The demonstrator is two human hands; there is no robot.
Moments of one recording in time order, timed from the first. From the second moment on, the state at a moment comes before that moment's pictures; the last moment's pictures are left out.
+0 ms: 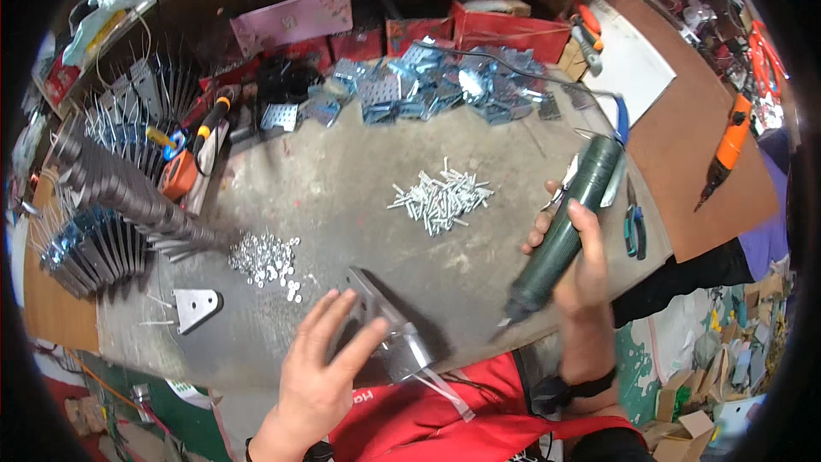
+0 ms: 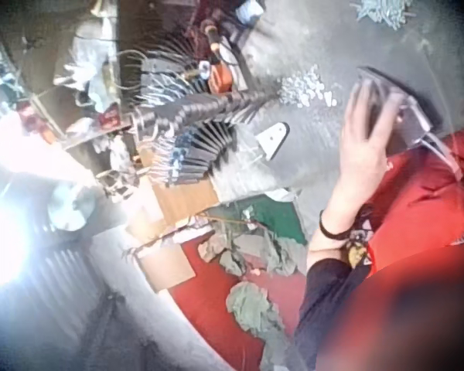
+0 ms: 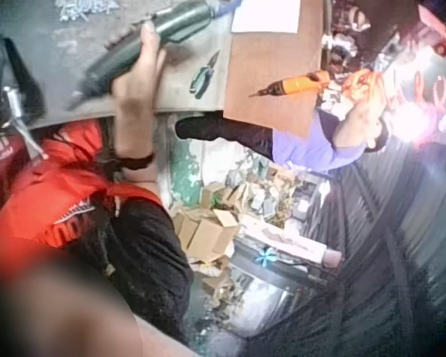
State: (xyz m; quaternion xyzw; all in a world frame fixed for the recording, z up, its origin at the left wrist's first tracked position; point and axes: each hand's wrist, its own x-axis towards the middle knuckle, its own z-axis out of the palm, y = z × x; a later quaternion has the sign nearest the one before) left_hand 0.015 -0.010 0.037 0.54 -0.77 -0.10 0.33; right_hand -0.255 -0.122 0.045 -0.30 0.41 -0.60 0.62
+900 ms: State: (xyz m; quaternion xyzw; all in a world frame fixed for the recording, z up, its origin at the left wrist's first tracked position) left_hand 0.059 -0.007 -0.014 0.51 -0.25 -0.50 0.65; right_hand -0.404 -0.474 -0.036 -0.64 0.72 -0.25 0.10
